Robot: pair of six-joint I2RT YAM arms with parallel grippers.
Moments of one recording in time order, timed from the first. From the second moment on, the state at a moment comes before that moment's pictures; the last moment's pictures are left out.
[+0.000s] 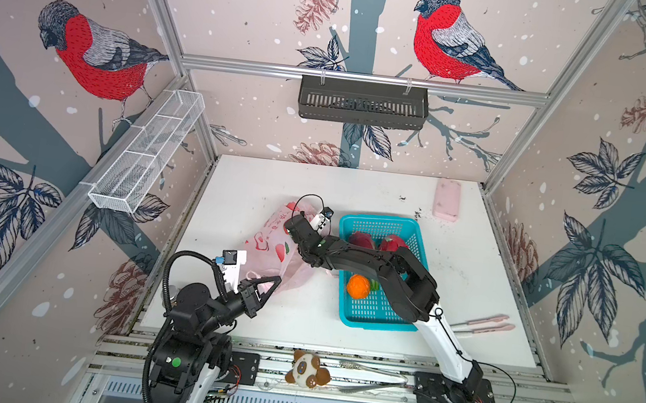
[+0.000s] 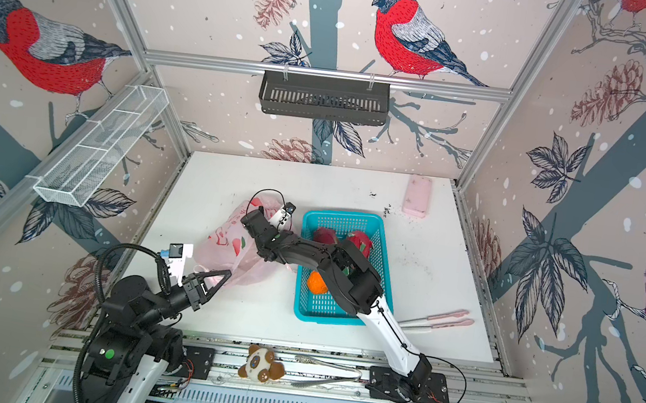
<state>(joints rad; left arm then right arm) -0.14 0.00 0.33 -0.47 0.74 -0.78 1.00 2.40 1.78 -0.09 0.50 1.26</state>
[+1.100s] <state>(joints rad) -0.14 0.00 0.41 -0.63 0.83 -0.65 0.95 2.41 1.74 0.04 0.49 1.37</state>
